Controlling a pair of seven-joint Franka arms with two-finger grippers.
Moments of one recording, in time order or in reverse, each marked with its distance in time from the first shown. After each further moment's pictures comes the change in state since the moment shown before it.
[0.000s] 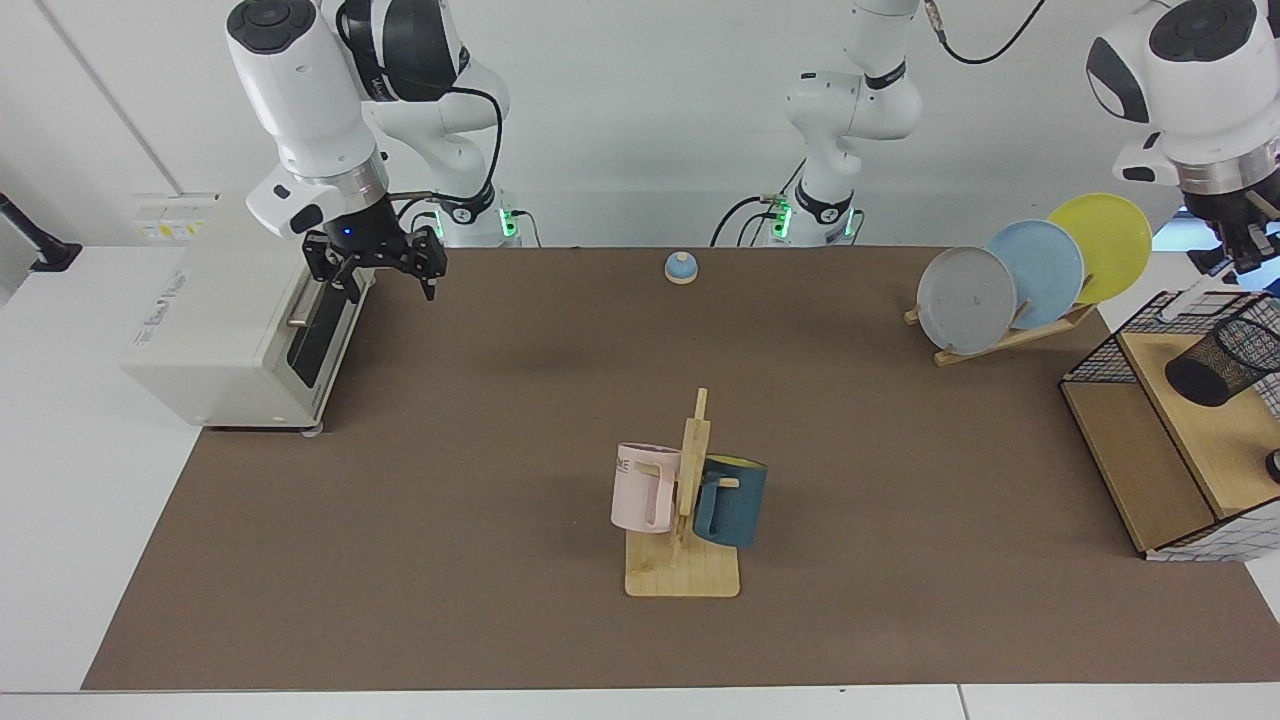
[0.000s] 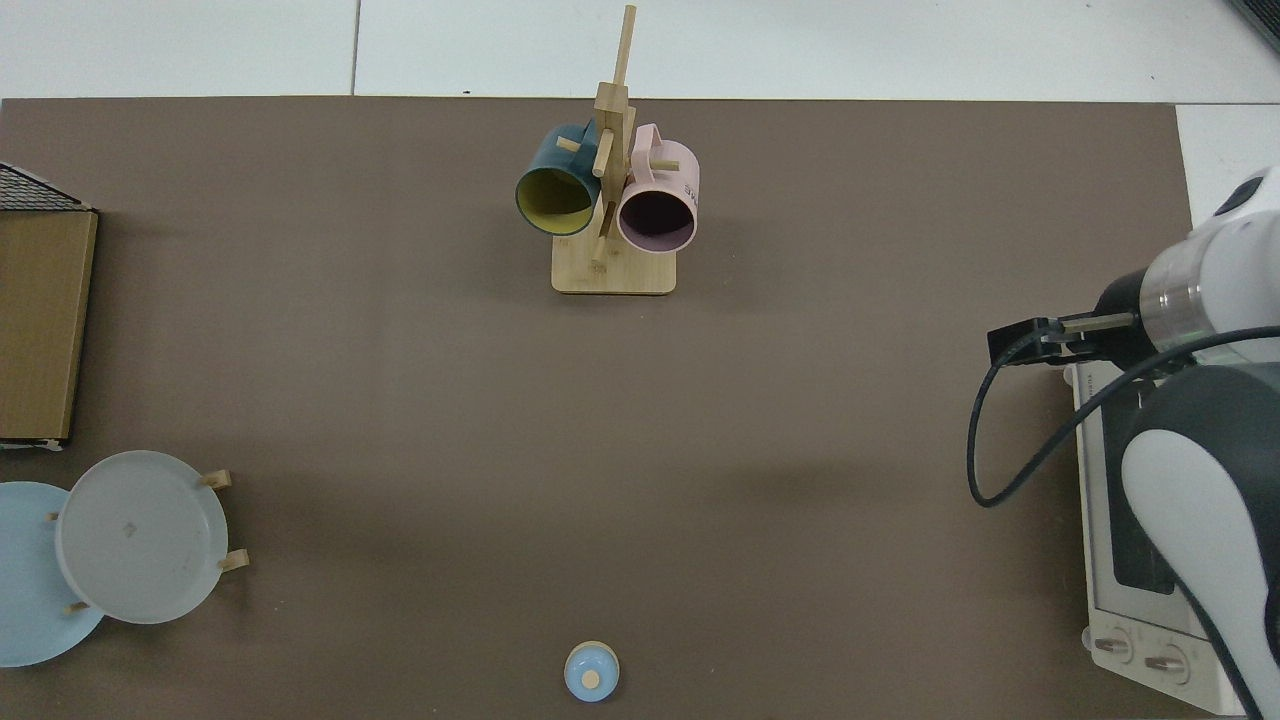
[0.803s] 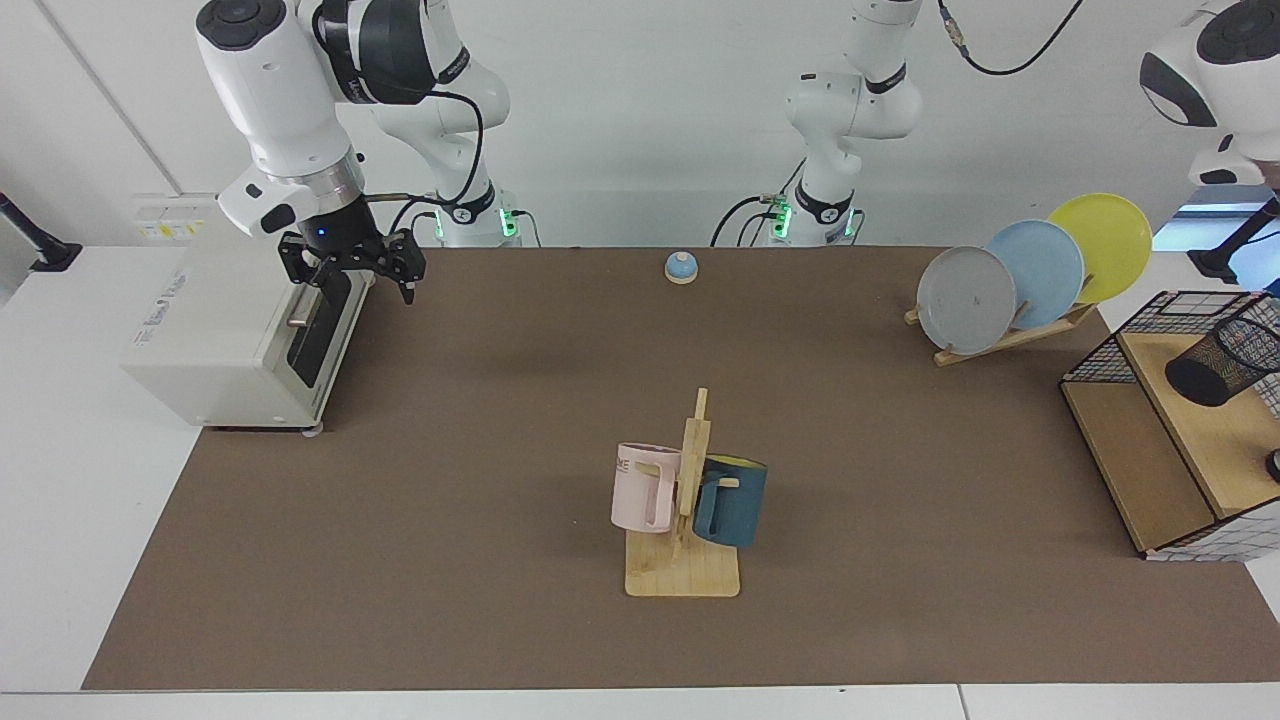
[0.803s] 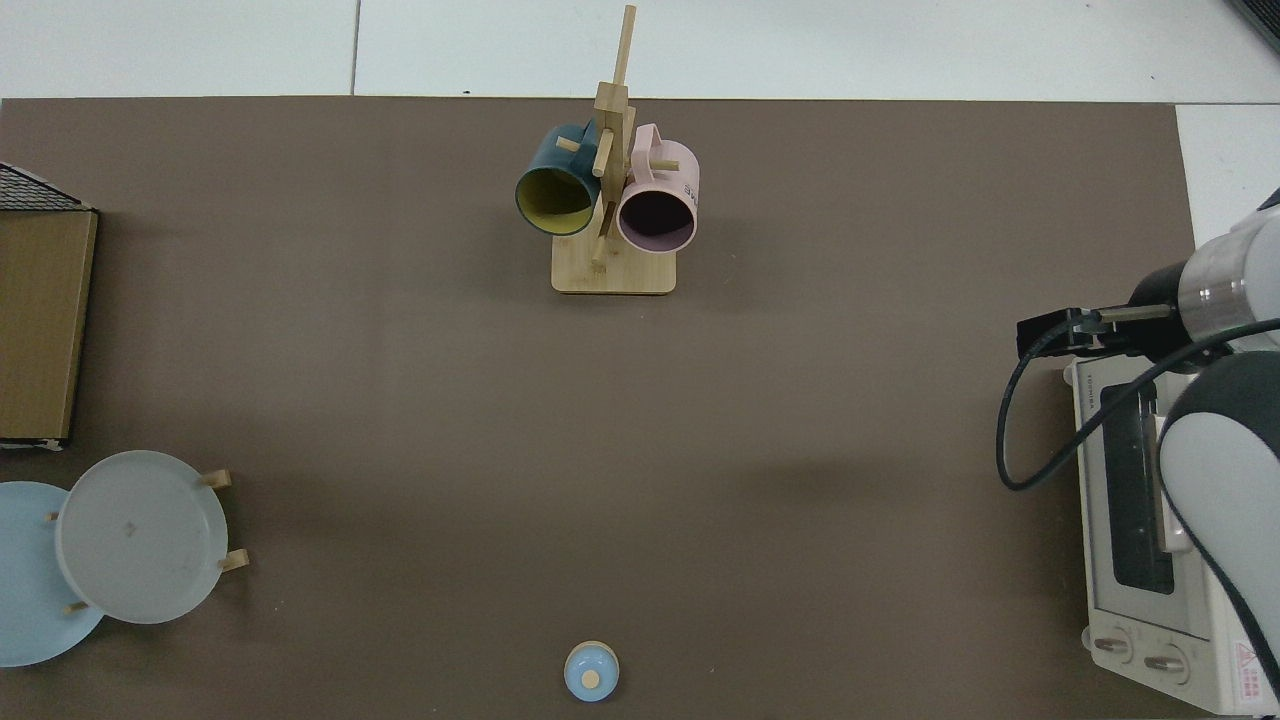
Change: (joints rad) left arm 0.045 0.085 0.093 0.074 0.067 0.198 0.011; right arm -0.042 0.000 0.004 0.000 -0.004 0.024 -0.038
